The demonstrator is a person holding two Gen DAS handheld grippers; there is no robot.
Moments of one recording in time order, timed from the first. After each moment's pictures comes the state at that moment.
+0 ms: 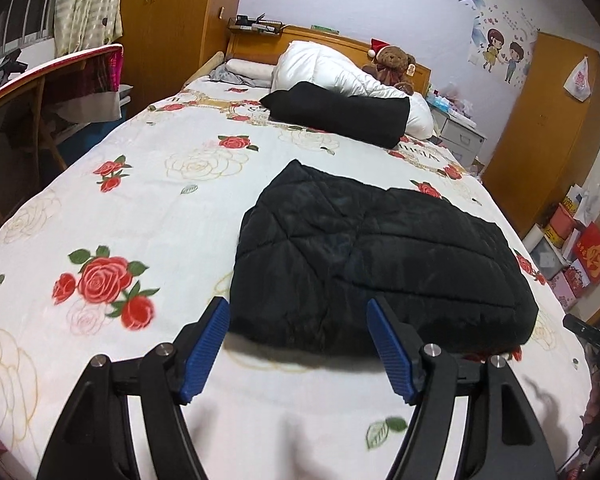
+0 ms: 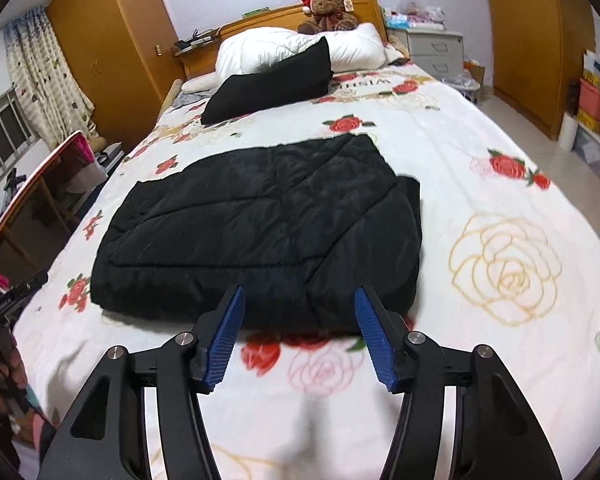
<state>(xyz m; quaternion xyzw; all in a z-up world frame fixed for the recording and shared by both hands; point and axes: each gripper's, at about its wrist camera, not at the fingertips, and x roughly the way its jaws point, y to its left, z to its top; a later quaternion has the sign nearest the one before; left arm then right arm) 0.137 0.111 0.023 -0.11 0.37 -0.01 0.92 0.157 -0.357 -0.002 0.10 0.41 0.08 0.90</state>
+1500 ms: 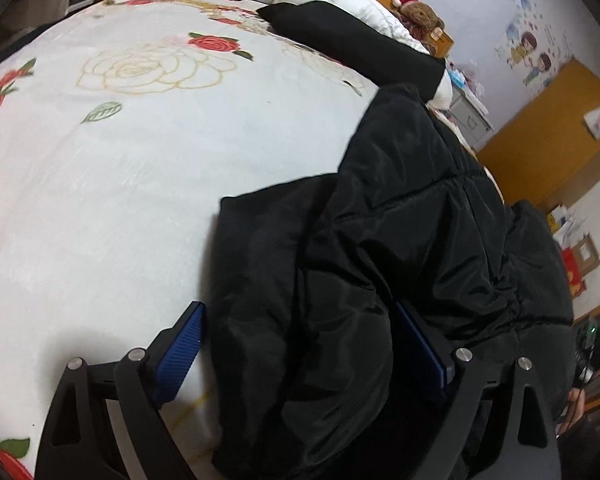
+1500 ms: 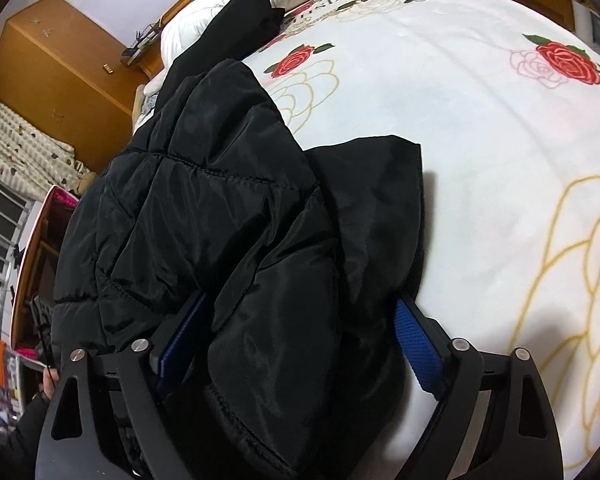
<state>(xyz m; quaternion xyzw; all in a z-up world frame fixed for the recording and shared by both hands) 0.337 0.150 -0.126 -0.21 0.47 -0.09 0.85 0.325 -0.449 -0.138 0.25 0.49 0.12 0.83</state>
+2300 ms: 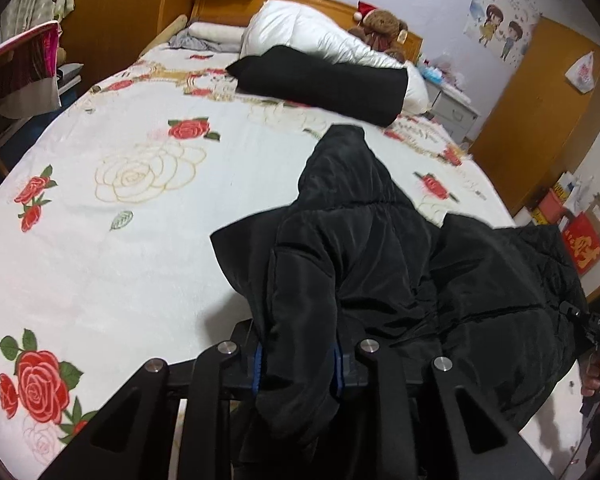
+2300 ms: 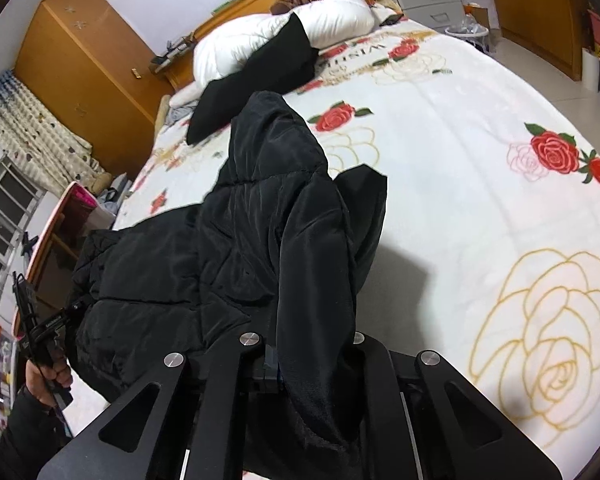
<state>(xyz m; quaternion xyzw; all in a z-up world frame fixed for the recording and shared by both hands) 0.299 0.123 0.002 -0.12 0.43 -0.08 0.89 0.293 -0.434 -0.024 0.21 0.44 0.13 0.86</state>
